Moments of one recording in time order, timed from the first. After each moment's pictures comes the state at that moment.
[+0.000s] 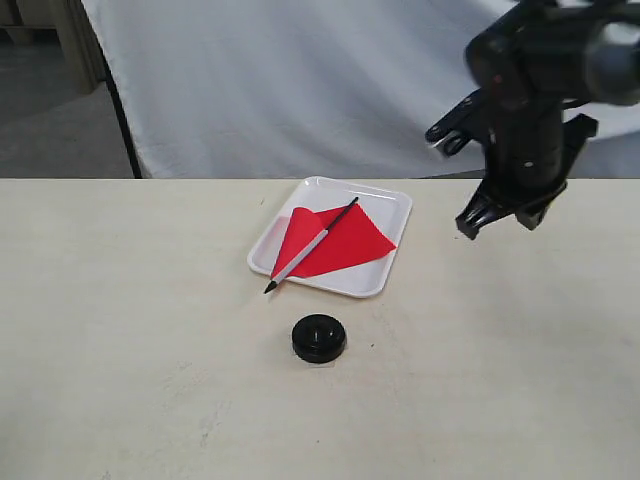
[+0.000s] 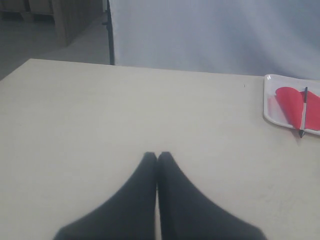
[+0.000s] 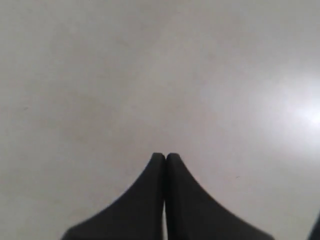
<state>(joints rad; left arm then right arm) -0.06 0.00 0.00 0.16 0.33 -0.25 0.34 1.93 -1.57 -0.46 1.15 -0.07</state>
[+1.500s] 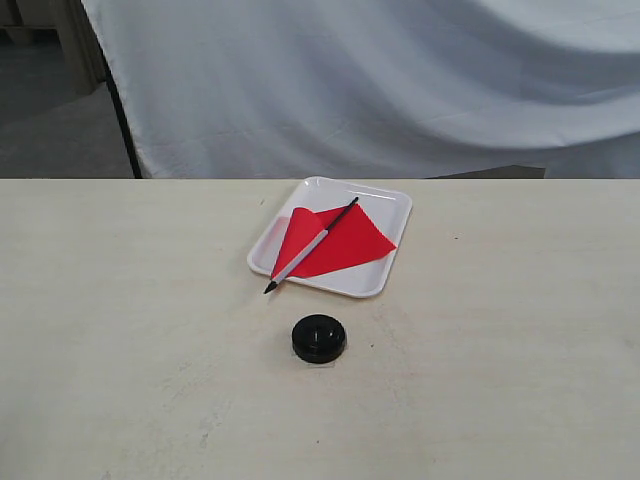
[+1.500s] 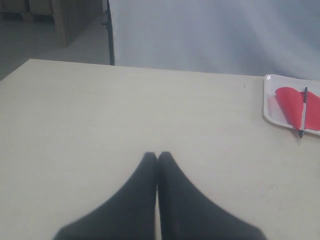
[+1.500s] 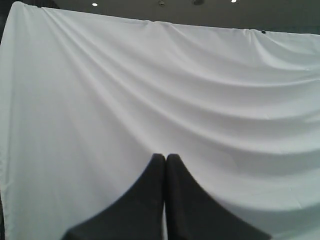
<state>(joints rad) -0.06 0.00 0.00 0.16 0.33 -0.25 0.00 0.01 -0.28 0.09 -0.07 -0.04</state>
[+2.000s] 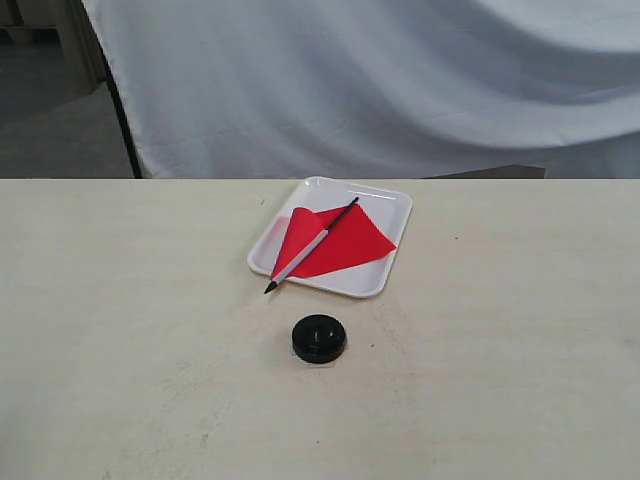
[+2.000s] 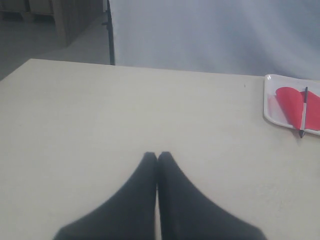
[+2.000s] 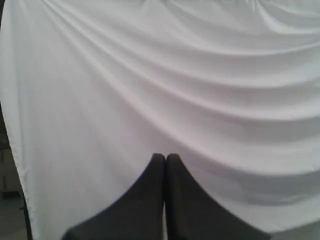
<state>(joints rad) -0.06 0.00 0.00 0.16 0.33 -0.25 0.00 0.00 -0.27 0.12 0.02 0.01</state>
